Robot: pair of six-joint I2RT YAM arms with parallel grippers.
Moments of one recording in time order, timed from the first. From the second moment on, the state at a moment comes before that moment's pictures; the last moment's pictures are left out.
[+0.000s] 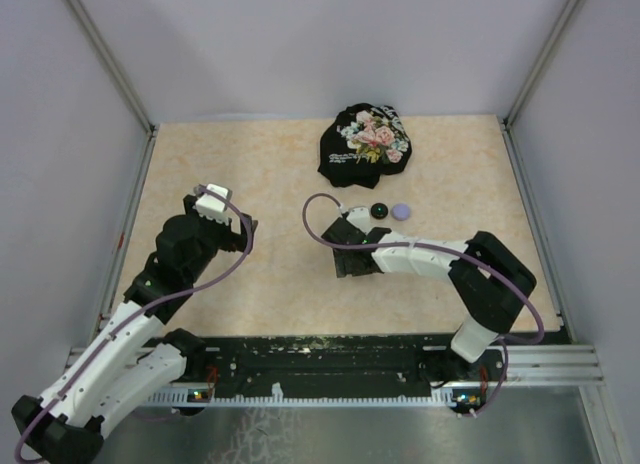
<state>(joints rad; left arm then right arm) -0.52 0.70 0.66 -0.19 -0.20 0.01 0.89 1.63 0.95 -0.51 0.43 0.66</state>
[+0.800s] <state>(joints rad) -0.51 0.71 0.66 -0.19 -0.18 0.01 0.85 1.52 0.86 -0.46 0.44 0.65</state>
